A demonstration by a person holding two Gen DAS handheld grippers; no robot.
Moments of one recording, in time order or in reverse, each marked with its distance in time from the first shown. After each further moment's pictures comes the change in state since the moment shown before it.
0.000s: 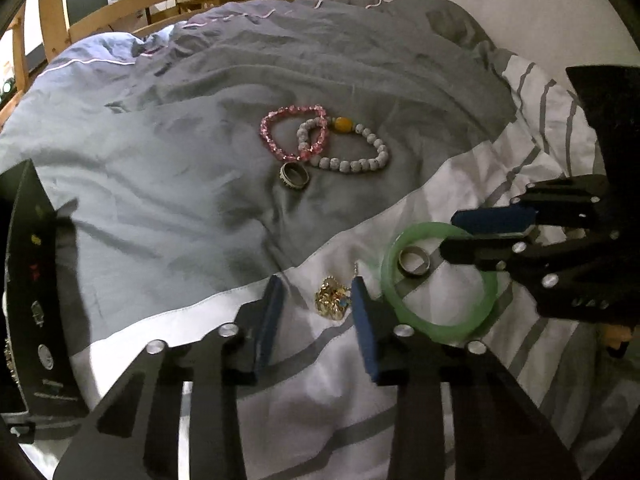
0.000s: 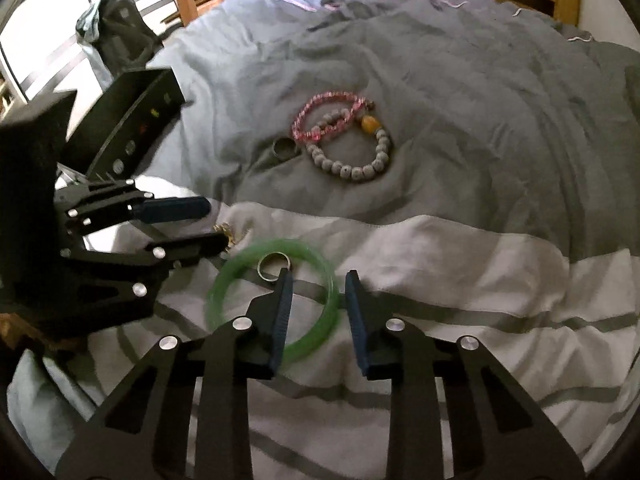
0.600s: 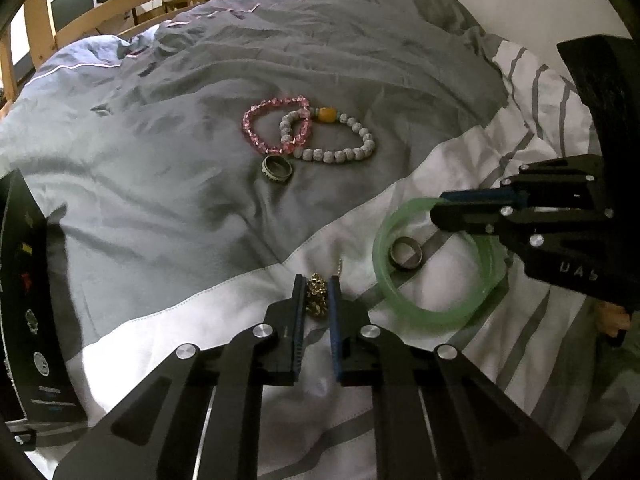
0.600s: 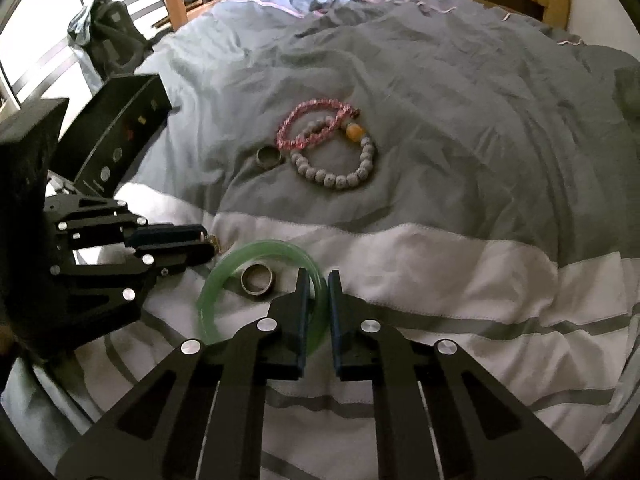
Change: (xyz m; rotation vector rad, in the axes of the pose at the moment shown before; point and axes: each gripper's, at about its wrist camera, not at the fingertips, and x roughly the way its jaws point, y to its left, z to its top) left arm 0.001 -0.008 -0.001 0.043 0.026 -0.010; right arm -0.004 -0.004 0.002 0.017 -0.049 -0.039
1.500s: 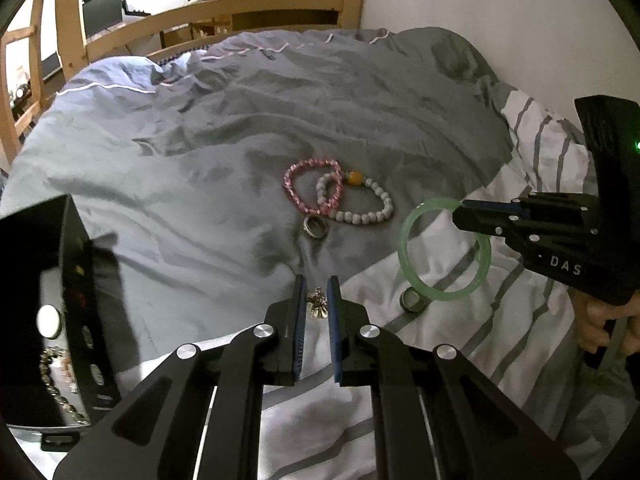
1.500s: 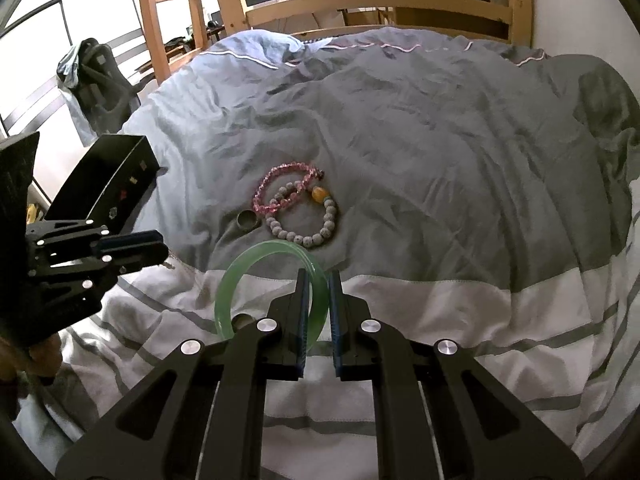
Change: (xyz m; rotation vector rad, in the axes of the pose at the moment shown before) left arm -0.041 0.016 0.017 -0.059 -0.119 0.043; right arm -0.032 -0.014 0.011 0.065 -0.149 -0.049
